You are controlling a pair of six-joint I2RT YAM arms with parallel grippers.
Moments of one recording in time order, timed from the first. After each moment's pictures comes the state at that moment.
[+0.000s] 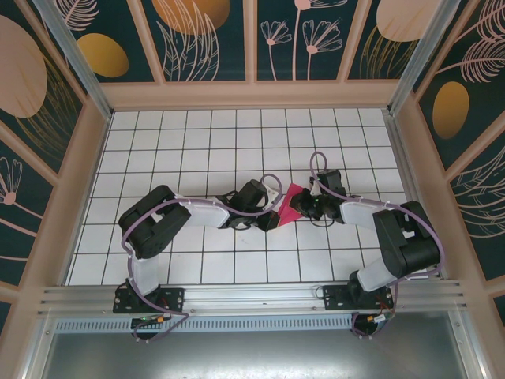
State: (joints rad) left arm -0.88 1.92 0.96 0.12 0.36 -0.44; right arm 0.34 1.52 0.57 0.04 -0.50 0.82
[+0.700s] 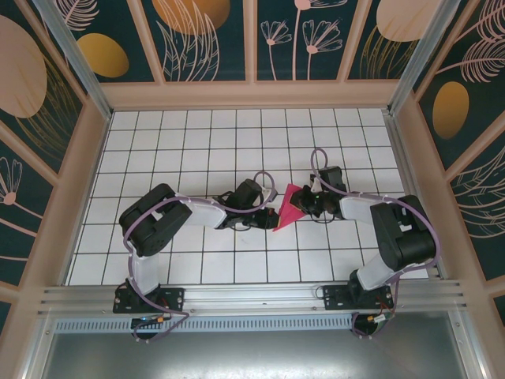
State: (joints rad) left arm -0.84 1.93 0.91 0.23 0.49 -0.66; right arm 0.31 1.57 0.61 0.05 -0.54 0.80
